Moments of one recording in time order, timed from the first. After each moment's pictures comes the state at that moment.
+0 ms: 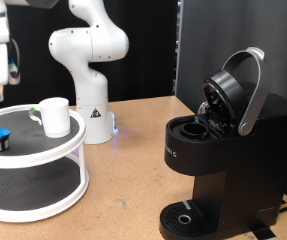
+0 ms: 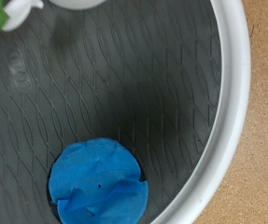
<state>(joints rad) -0.06 -0.47 -0.58 -2.47 -0.31 2.08 -1.40</state>
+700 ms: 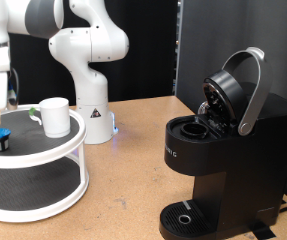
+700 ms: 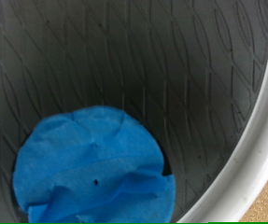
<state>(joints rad) -0.09 -0.41 -0.62 -2.59 -0.38 2.31 -1.39</state>
